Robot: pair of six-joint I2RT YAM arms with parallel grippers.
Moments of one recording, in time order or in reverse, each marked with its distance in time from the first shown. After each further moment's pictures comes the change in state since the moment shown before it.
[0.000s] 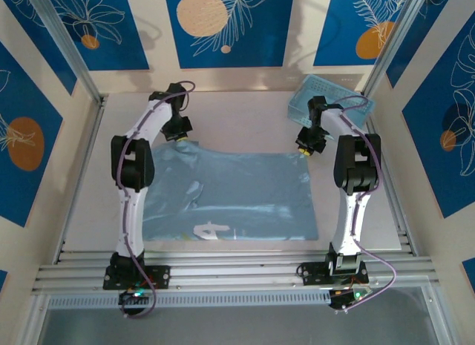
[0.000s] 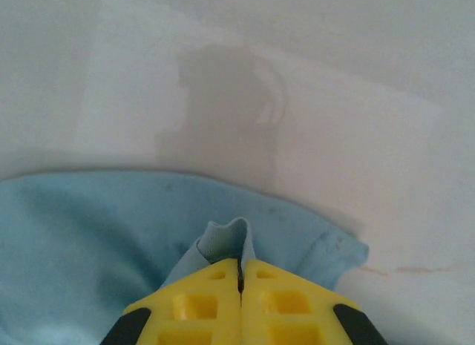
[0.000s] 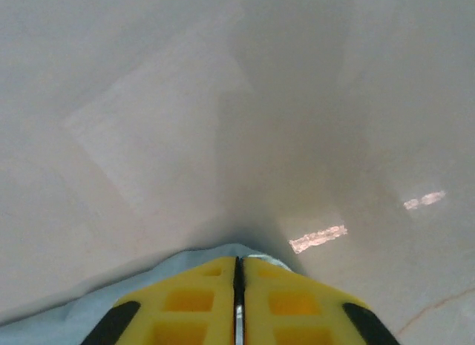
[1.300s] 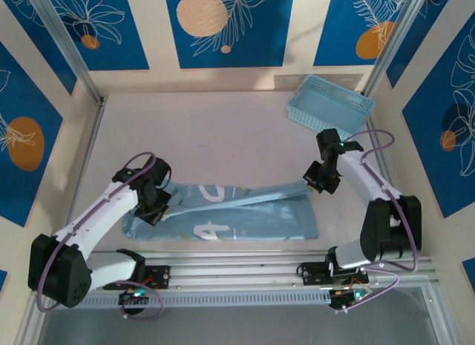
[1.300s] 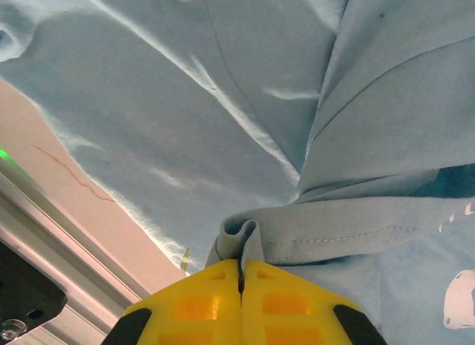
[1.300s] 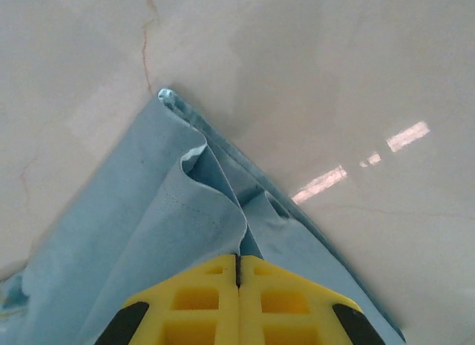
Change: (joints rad) left arm -0.177 -1.174 -1.303 0.012 0.014 -0.884; right arm 0.059 -0.741 -0.675 -0.058 0.025 0.171
